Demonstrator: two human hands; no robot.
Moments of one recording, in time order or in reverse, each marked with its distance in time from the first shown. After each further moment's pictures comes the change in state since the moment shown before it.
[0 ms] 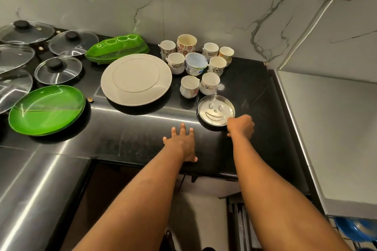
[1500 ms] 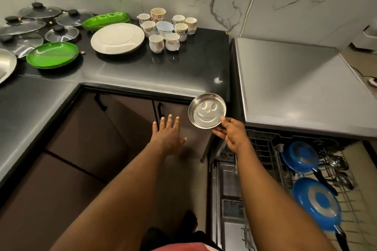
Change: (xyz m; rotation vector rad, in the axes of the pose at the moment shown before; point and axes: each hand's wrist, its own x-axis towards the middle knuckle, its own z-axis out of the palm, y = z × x) left_hand -0.168 0.162 0.200 -0.053 0.300 -0.083; right_hand -0.055 0.279 -0.196 0.768 -0.662 0.042
